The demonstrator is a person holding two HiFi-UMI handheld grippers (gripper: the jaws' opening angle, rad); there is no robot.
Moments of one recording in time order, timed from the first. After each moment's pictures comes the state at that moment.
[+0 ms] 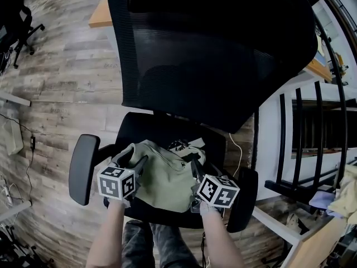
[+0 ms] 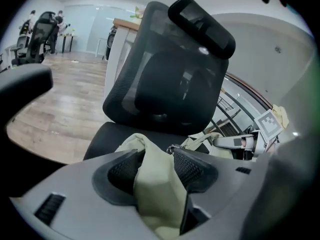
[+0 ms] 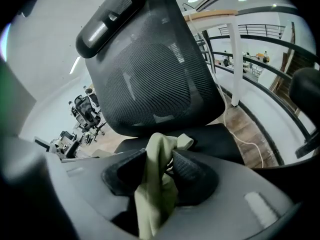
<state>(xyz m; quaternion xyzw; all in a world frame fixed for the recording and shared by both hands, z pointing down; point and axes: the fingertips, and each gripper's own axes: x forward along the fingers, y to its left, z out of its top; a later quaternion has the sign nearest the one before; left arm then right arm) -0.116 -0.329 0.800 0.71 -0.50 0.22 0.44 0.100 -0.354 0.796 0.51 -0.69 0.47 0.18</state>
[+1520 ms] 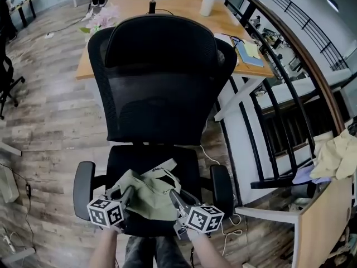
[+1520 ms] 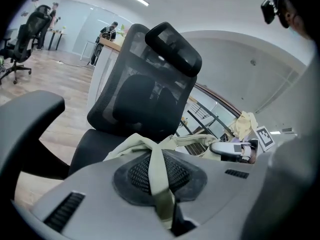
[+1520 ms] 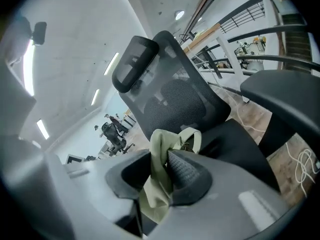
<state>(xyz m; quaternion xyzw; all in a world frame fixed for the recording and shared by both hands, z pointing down) -0.097 -0.277 0.722 0.79 -0.43 0.14 0.42 0.075 -0.267 0.691 0.47 -0.74 0.48 -0.01</state>
